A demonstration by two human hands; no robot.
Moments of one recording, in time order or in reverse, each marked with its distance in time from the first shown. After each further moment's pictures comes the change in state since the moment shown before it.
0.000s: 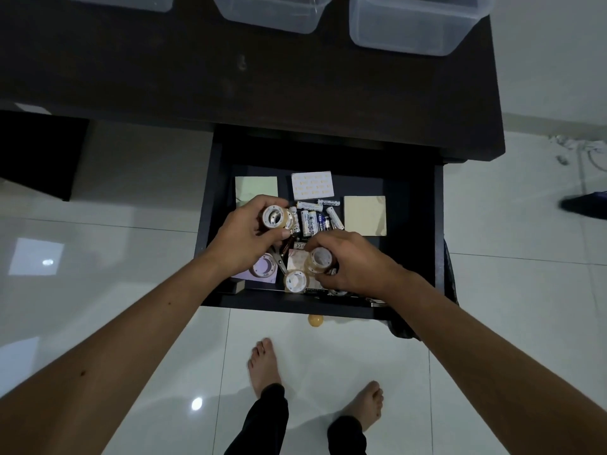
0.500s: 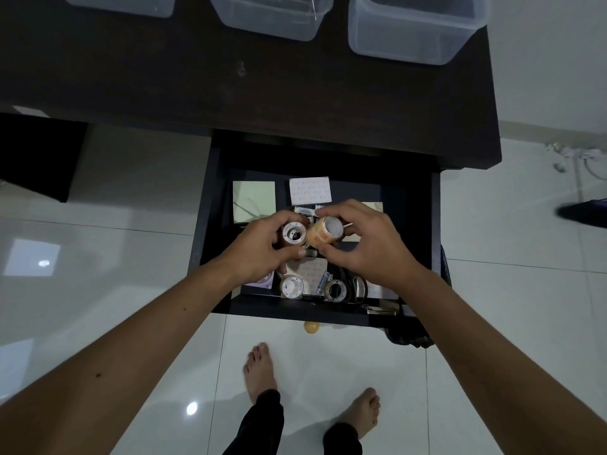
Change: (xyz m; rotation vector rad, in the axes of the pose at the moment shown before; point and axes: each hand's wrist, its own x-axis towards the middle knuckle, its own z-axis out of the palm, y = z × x) left_hand 0.001 0.011 0.019 0.019 -0.193 -0.011; right_hand -0.001 -0.006 -0.033 0.247 0.360 0.008
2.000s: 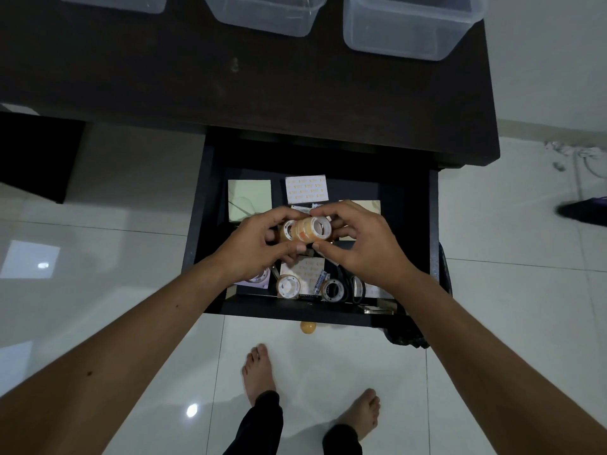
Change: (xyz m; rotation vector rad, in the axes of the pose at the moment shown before) left_hand 0.005 -0.006 0.001 -0.153 -0.010 0.053; right_hand -0.003 0.005 0.006 0.174 0.010 0.048
